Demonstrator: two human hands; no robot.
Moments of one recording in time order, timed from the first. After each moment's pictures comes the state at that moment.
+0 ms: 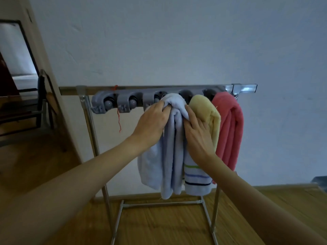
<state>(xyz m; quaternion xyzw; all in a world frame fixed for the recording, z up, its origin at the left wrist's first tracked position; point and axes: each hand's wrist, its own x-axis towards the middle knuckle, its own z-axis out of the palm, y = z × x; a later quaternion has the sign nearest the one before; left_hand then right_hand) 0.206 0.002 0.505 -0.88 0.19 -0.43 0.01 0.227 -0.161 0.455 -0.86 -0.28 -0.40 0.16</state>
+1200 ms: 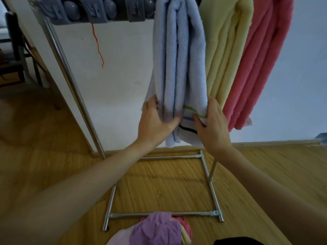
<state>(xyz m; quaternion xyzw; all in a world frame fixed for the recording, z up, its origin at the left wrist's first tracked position) 0.204 -0.018 0.303 -0.84 0.04 -0.28 -0.46 0.204 -0.190 0.311 -0.83 -0.23 -0.34 0.38</state>
